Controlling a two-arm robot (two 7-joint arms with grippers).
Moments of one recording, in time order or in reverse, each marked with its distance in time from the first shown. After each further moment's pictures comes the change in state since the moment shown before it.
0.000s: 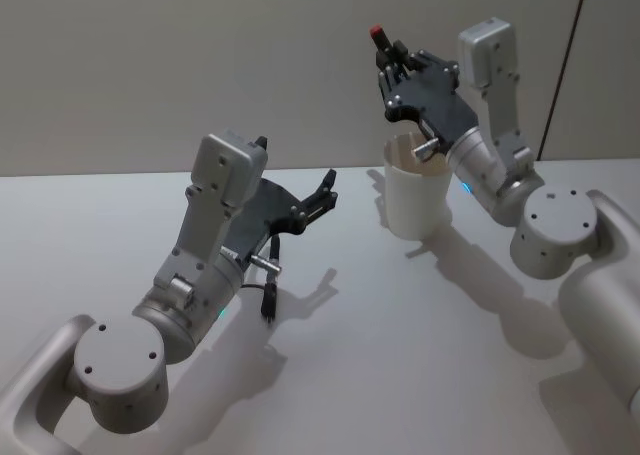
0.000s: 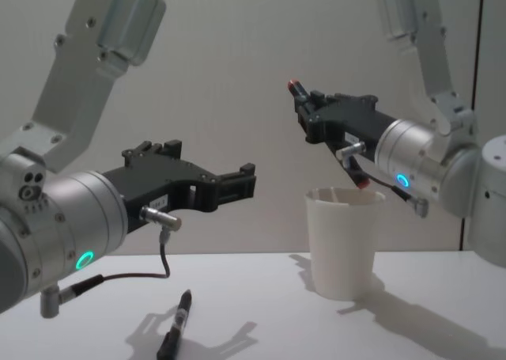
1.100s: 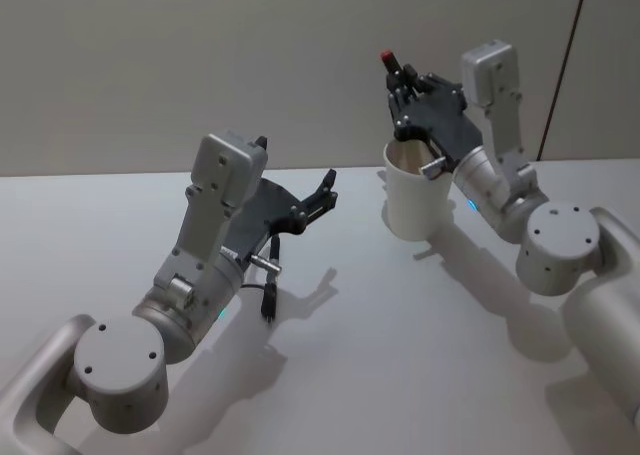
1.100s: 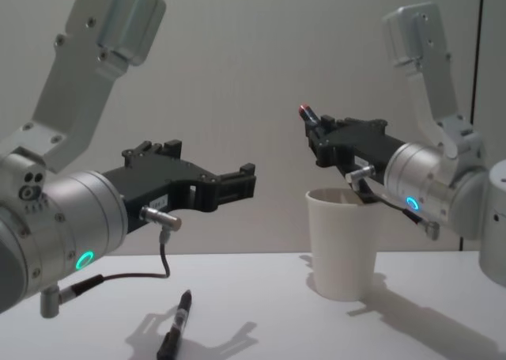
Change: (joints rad) left arm 0.000 0.000 0.000 0.000 0.000 0.000 0.000; right arm -0.024 0.007 0.008 0.014 -0.010 0.019 -0.019
